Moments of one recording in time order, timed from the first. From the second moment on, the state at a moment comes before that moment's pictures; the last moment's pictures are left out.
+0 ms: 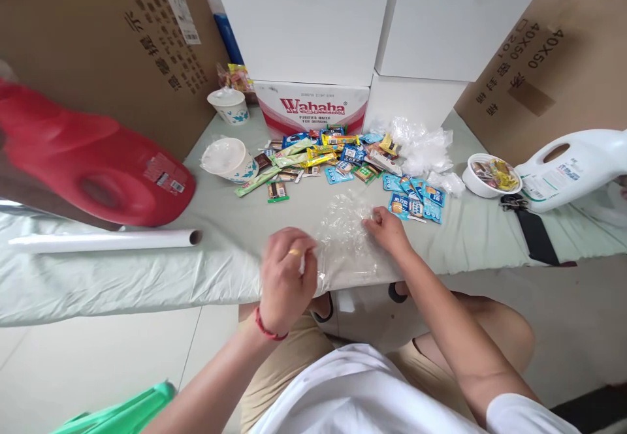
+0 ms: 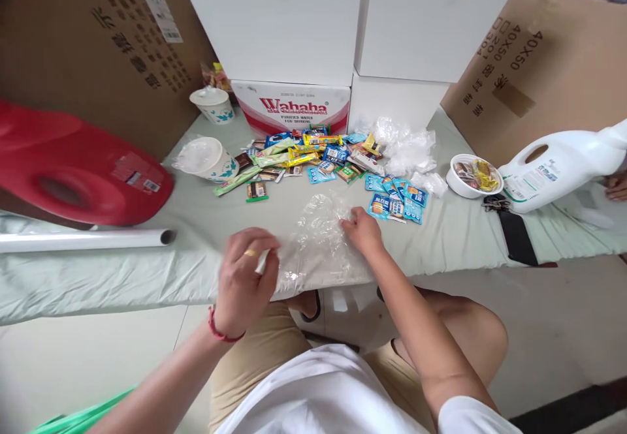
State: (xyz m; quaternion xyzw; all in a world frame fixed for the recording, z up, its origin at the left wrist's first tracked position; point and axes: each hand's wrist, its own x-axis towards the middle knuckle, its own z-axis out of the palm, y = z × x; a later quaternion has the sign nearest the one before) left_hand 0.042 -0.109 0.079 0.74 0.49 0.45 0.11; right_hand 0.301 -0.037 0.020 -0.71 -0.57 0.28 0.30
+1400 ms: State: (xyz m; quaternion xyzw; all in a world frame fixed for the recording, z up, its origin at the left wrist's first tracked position) left_hand 0.062 -0.008 0.005 0.81 0.58 0.08 0.09; right_hand 0.225 0.195 0.079 -0.66 -0.75 -0.01 0.12
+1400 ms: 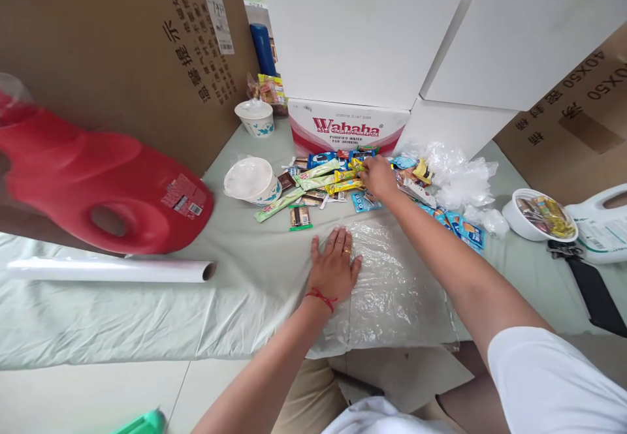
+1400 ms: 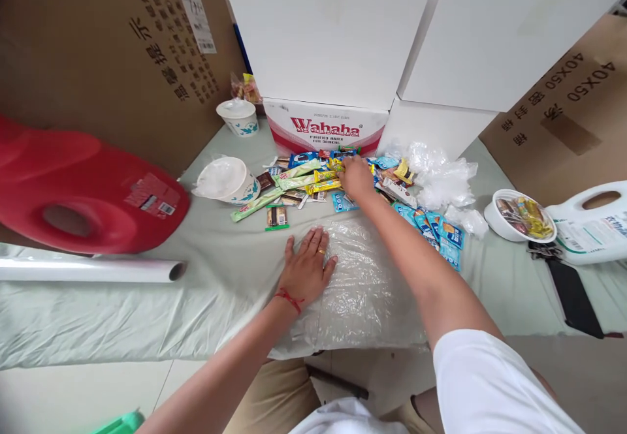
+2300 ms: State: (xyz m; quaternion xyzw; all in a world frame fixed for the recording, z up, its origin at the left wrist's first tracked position) left_hand 0.061 -0.008 0.008 0.81 0.57 0.09 0.11; right_hand 0.289 0.104 0.145 -0.55 -0.78 0.26 0.14
